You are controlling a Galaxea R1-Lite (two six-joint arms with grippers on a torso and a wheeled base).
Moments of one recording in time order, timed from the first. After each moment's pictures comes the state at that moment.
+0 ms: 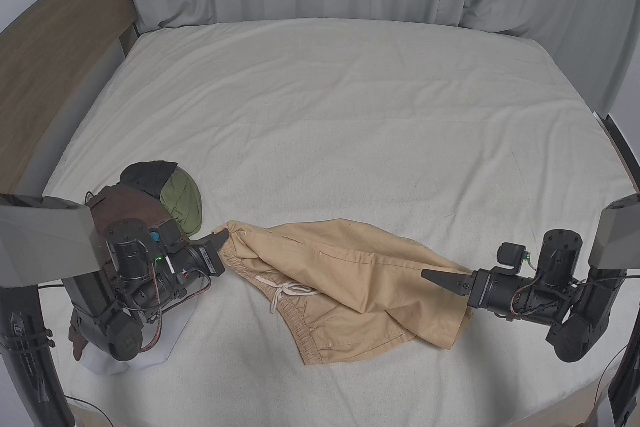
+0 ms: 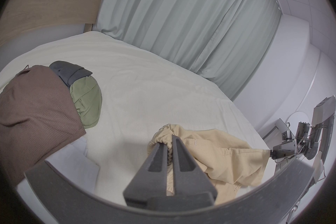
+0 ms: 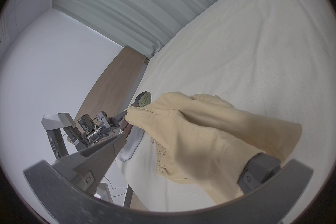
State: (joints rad) left arm -0.27 2.17 -0.45 -1.55 -0.16 -0.36; right arm 0.31 2.09 -0.25 -1.55 0.50 0.58
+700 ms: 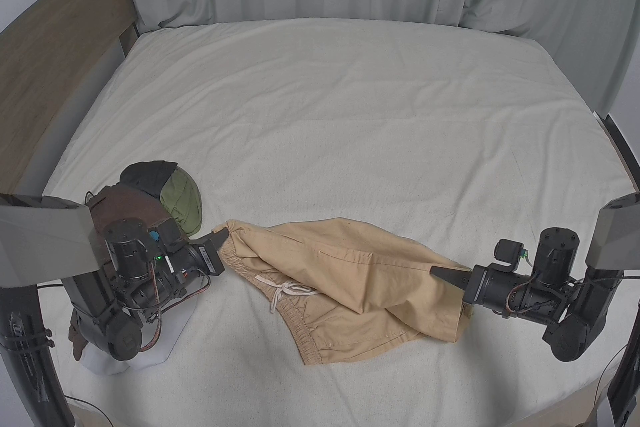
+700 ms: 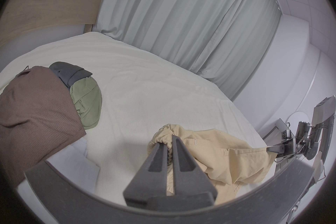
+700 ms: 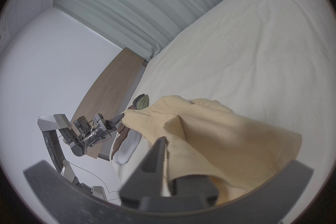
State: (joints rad) left arm -0.27 2.17 -0.45 -1.55 -0.16 -0.36; right arm 0.33 2.09 -0.27 -1.55 0.44 0.58
